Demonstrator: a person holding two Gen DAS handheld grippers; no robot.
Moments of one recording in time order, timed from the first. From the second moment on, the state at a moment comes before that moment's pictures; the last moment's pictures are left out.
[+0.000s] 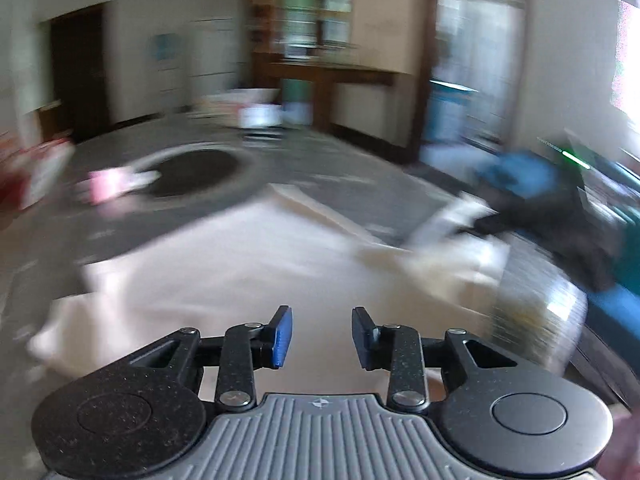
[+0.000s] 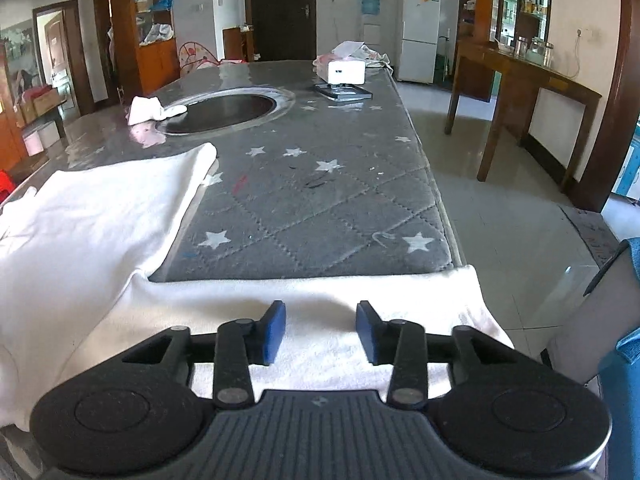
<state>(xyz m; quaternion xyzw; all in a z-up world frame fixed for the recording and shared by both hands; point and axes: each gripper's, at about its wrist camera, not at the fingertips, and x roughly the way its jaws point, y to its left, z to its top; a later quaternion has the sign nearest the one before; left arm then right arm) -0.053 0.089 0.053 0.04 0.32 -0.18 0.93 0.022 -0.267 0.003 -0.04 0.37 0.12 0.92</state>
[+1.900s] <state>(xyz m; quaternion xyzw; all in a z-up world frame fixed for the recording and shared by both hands) -0.095 0.309 0.019 -0.08 0.35 0.29 0.89 0.015 -0.252 0.000 -0.05 0.37 0.12 0.92</state>
